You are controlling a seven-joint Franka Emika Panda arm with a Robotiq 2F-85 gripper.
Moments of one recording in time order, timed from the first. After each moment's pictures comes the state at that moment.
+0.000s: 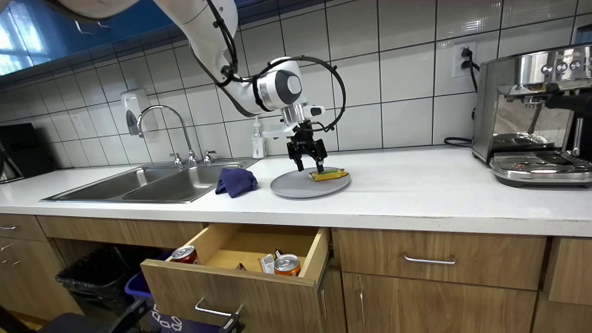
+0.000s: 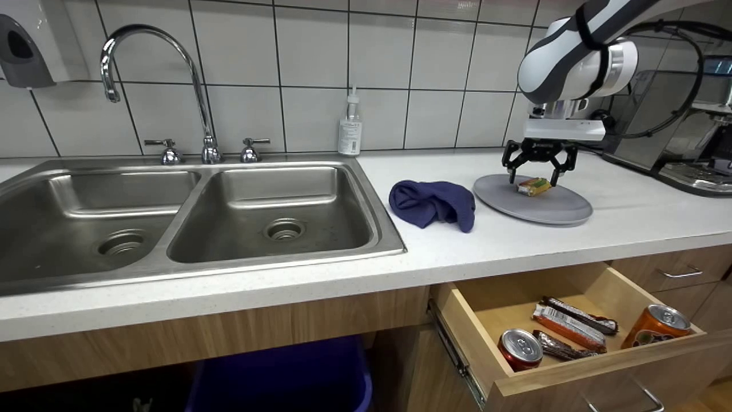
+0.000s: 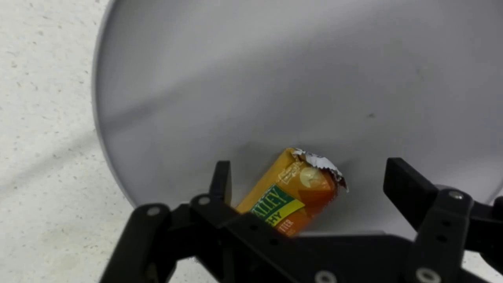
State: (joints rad) arm -0.01 0.74 -0.15 -1.52 -0.02 2.31 0.33
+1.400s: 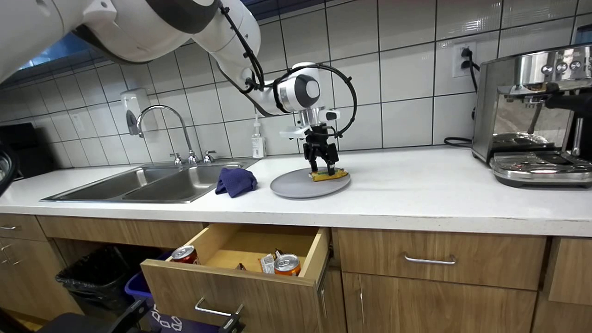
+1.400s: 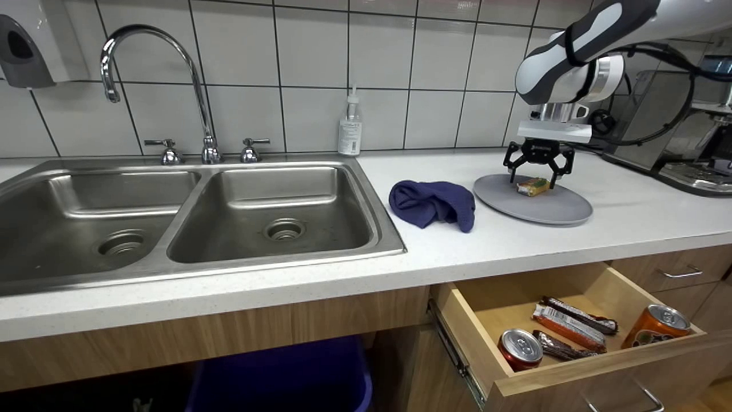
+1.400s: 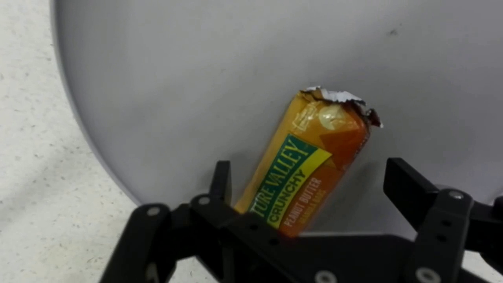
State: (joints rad) arm -0.08 0.94 -0.15 -1.20 0.06 2.14 0.42
